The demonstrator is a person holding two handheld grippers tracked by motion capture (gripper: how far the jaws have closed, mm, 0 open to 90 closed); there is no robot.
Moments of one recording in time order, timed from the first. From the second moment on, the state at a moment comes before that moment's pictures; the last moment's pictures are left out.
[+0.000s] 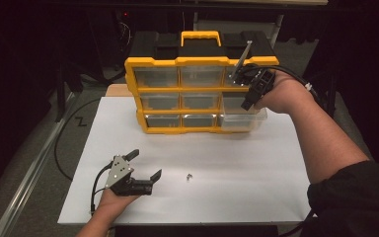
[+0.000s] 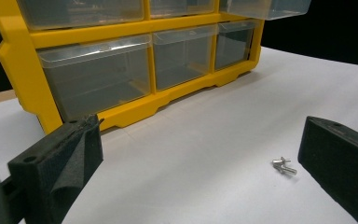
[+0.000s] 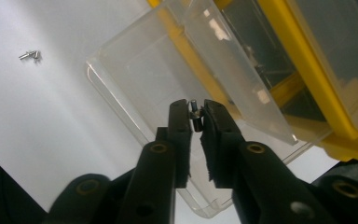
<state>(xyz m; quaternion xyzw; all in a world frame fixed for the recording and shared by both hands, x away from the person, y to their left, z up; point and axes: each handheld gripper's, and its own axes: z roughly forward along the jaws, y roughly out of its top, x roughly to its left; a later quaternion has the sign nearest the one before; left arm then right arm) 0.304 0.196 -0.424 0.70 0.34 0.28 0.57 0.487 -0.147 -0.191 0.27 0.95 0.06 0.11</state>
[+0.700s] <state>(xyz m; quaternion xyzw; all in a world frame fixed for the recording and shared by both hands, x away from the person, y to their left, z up) 0.304 0.195 -0.425 0.70 0.34 0.27 0.57 0.449 -0.142 -0.191 0.24 0.96 0.07 0.13</state>
